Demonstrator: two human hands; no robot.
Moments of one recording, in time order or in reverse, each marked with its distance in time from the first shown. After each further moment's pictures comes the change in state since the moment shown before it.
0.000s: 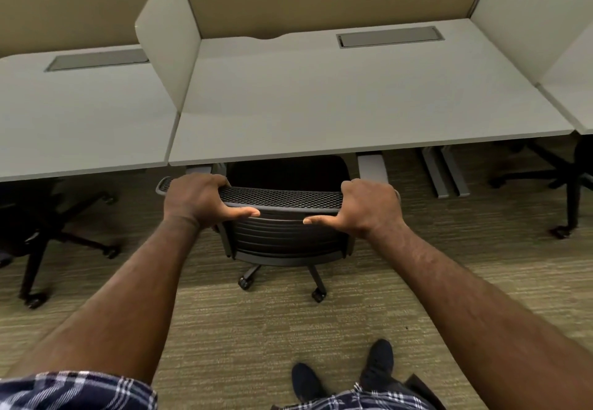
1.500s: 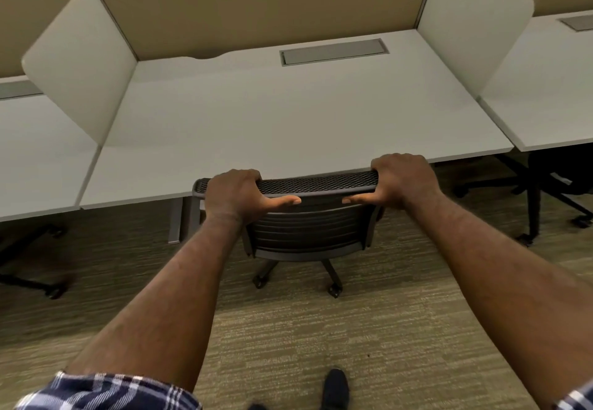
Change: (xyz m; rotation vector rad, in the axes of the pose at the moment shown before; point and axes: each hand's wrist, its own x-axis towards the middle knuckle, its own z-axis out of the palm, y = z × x) left_hand 0.171 0.261 0.025 -0.046 0.088 0.022; right_hand 0.079 0.316 -0.005 -0.117 -0.096 -0.016
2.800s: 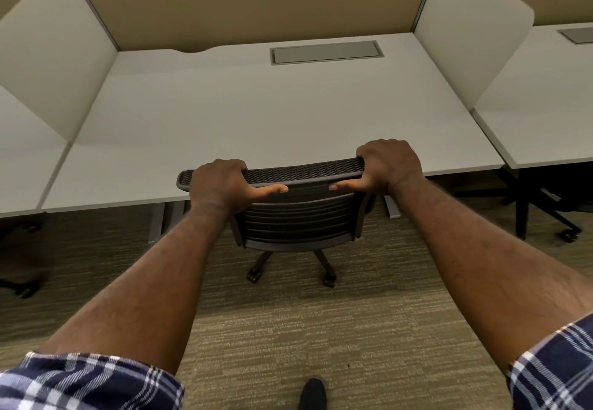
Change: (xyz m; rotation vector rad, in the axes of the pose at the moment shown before) left_hand 0.062 0.019 0.015 -0.043 0.027 -0.058; right_hand 0.067 0.047 0.001 0.049 -0.069 -0.021
